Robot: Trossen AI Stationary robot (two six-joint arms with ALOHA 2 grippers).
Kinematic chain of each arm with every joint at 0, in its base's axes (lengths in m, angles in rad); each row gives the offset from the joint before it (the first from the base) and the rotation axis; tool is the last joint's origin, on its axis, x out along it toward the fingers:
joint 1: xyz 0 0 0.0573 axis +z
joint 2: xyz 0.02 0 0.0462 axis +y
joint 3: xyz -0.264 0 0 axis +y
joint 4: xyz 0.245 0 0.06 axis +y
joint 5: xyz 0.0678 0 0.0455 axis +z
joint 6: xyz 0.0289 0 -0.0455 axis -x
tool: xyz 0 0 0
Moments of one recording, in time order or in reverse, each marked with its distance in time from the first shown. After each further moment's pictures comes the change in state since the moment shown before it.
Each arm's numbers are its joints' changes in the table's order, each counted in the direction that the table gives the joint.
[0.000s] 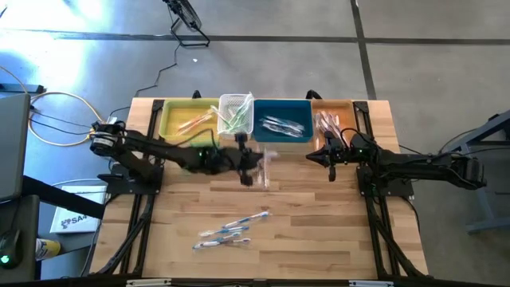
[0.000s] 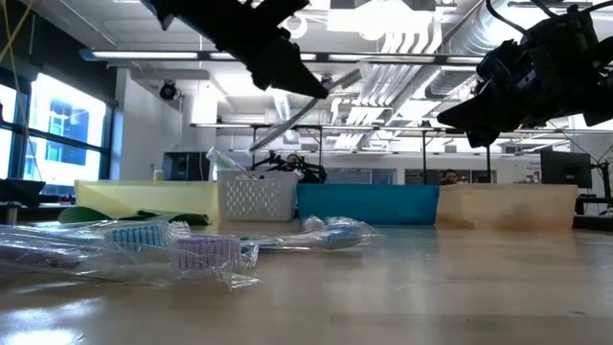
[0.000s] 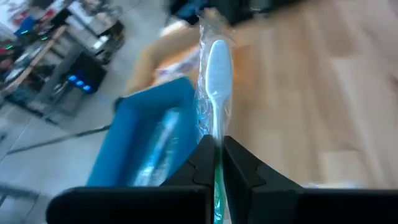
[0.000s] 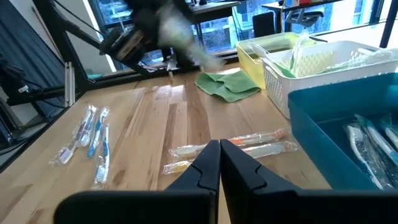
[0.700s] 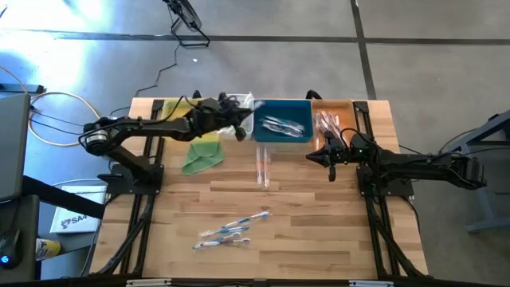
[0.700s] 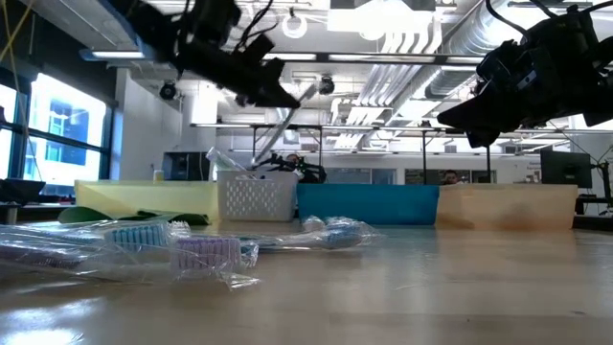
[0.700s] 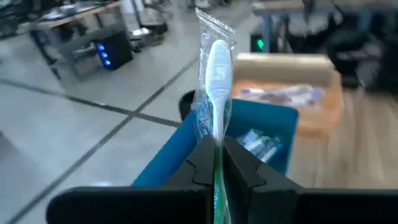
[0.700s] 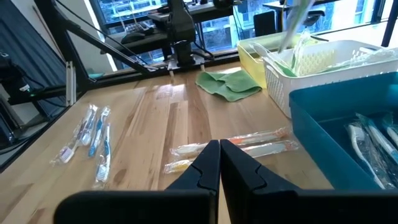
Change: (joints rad) left arm 0.492 -0.095 0.133 -0.272 -0.379 0.250; right arm 0.000 0.000 0.000 0.002 0.004 0.000
